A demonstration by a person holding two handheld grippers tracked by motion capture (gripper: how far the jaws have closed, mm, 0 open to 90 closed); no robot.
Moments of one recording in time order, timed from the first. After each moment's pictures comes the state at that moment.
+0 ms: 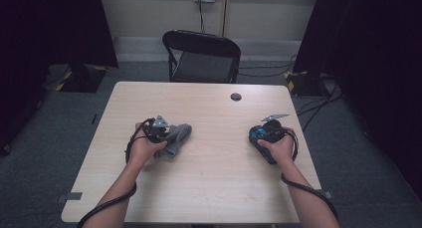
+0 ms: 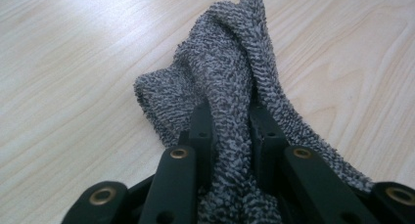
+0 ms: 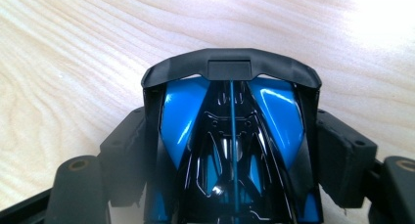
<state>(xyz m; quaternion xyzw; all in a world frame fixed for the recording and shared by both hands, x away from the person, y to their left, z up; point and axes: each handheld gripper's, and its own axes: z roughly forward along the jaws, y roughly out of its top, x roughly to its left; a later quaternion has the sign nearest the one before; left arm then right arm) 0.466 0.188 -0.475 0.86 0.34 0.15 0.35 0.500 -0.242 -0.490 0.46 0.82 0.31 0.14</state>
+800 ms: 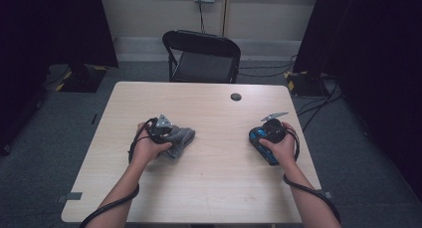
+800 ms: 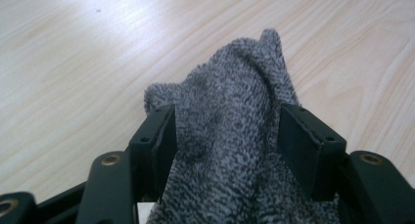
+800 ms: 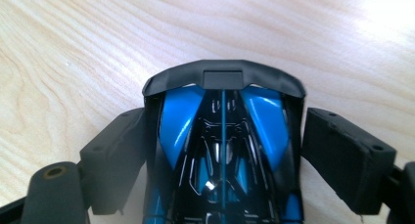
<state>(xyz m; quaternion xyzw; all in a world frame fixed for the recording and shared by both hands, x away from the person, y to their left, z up) 0.464 0.177 -0.470 0.85 0.34 0.17 0.36 0.500 -0.244 -0.481 0.44 0.84 0.30 0.14</state>
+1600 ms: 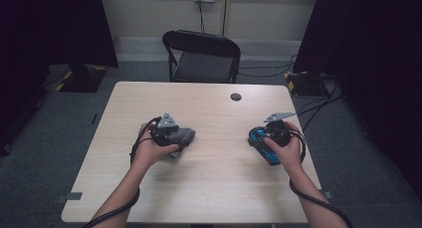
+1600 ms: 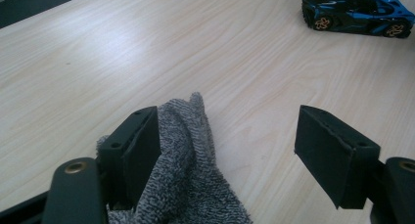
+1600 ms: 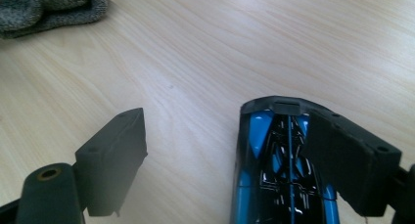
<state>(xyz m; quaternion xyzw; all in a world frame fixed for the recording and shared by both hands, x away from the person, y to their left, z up) 0.437 0.154 -0.434 0.84 0.32 0.15 0.42 0.459 -0.234 -0.432 0.38 0.84 0.36 0.13</state>
